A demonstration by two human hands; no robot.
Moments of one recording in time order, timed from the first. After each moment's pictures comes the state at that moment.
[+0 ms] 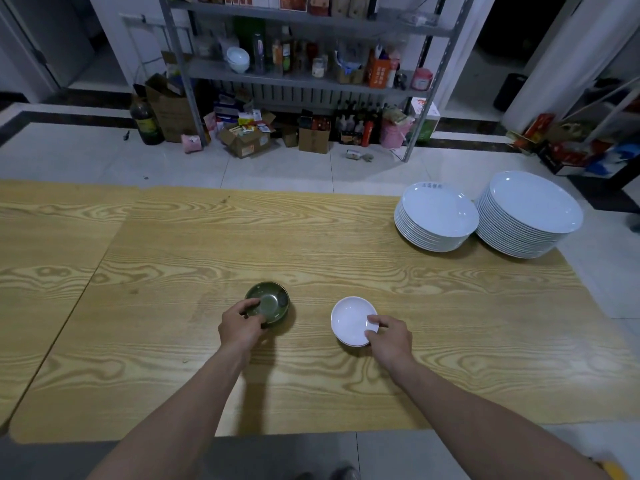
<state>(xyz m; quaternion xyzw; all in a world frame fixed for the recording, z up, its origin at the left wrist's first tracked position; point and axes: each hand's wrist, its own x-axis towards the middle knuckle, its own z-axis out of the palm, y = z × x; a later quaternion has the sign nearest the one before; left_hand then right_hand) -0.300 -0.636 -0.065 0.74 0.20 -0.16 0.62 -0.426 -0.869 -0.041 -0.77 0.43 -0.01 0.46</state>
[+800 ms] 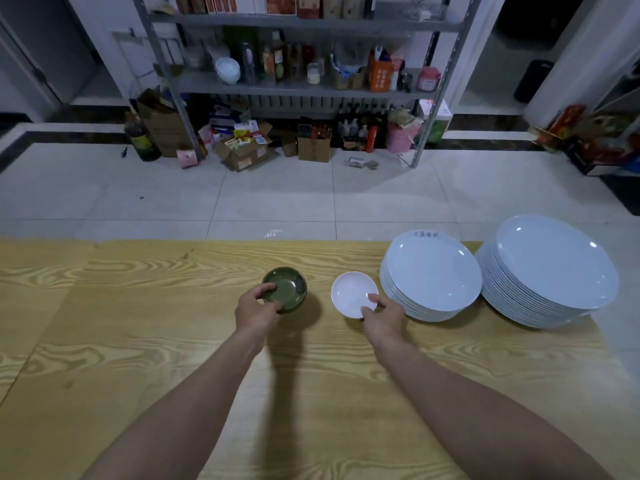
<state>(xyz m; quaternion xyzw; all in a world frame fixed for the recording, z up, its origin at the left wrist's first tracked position) -0.156 -0.808 -0.020 0.76 0.16 -0.15 0.61 -0.252 -1.005 -0.018 -0.66 0.49 -0.08 0.56</state>
